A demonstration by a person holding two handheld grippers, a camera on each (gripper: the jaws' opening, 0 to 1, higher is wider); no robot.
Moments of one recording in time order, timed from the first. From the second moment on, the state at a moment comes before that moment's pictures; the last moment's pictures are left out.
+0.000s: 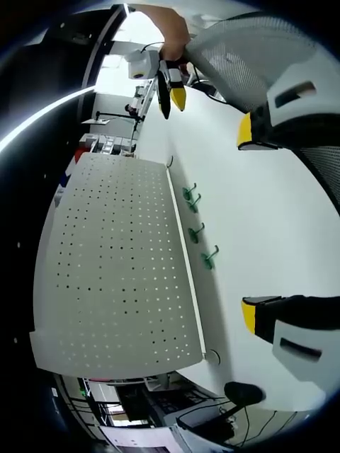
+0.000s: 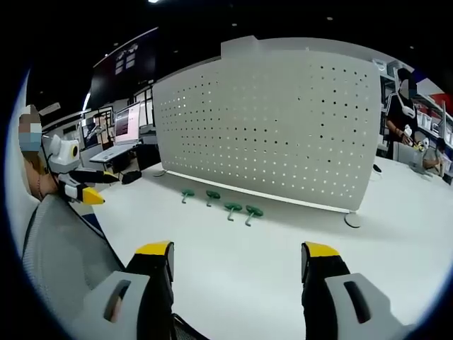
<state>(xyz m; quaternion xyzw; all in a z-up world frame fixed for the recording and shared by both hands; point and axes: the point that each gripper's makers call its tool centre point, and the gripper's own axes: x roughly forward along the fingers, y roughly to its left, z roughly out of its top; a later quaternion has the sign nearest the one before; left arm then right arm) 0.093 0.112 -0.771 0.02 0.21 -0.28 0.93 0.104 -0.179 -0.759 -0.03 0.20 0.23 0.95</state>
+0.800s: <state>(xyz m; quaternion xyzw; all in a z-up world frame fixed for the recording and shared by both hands) 0.097 0.118 -0.762 0.01 0.21 -0.27 0.94 0.104 -0.172 -0.756 -0.02 0.20 0.25 0.95</state>
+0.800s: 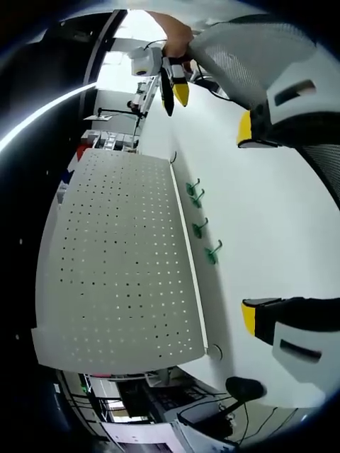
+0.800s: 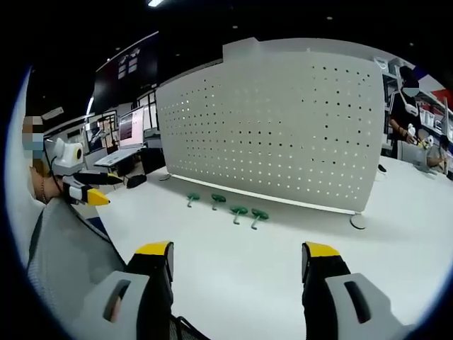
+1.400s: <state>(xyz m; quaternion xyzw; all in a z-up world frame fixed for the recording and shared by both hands) 0.129 0.123 -0.743 0.05 0.20 -0.33 0.92 0.104 -0.172 -0.748 -0.02 0.19 0.25 0.95</state>
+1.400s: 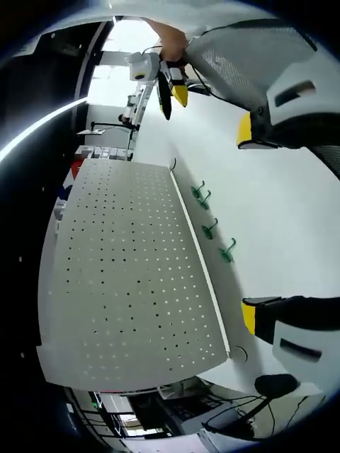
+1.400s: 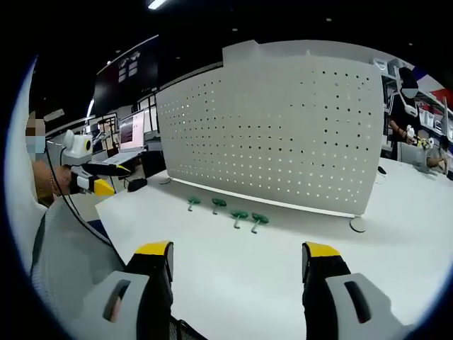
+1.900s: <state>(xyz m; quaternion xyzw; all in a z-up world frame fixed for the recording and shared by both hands) 0.167 0.116 -0.753 0.13 0.23 -0.38 0.89 0.105 -0.168 -0.745 -0.02 0.19 0.26 0.95</state>
